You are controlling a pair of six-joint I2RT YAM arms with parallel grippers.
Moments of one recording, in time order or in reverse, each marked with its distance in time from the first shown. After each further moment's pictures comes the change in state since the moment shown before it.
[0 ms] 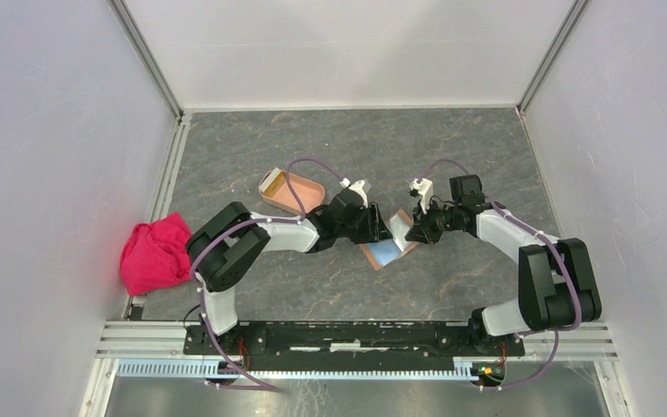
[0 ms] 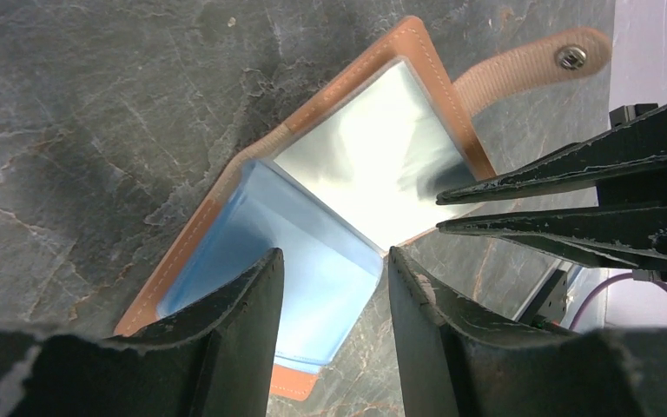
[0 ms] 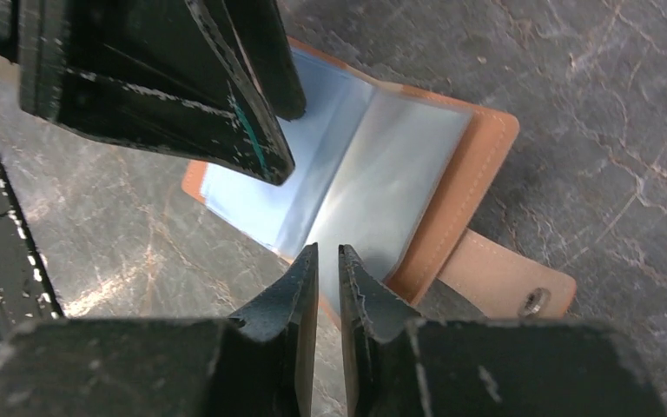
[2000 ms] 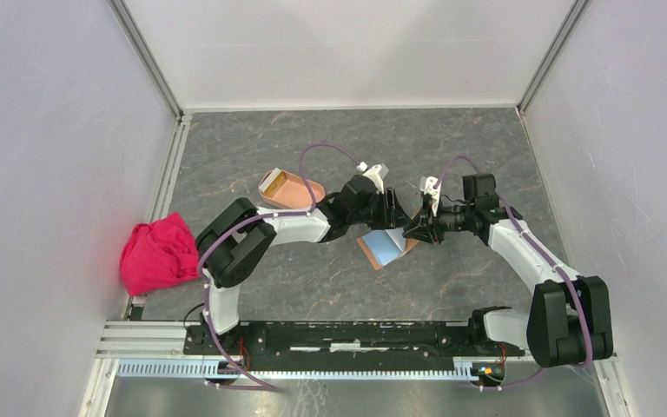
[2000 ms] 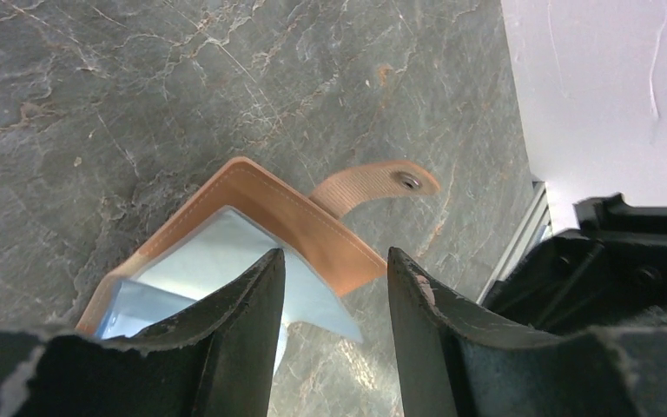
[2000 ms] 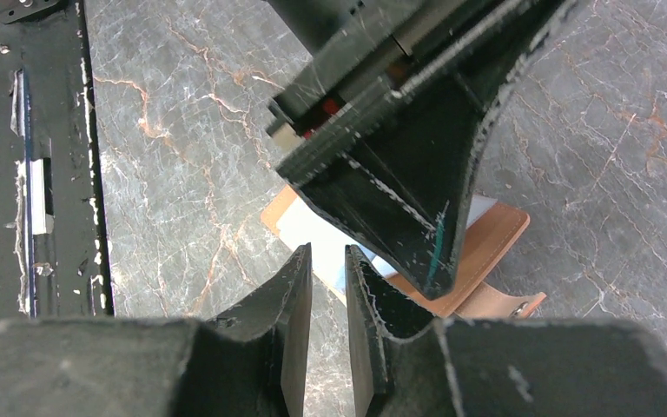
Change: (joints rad) left arm -0.014 0.039 0.164 0.018 0.069 0.031; right arm -0.031 -0.199 0.000 -0.082 -0.263 -0.164
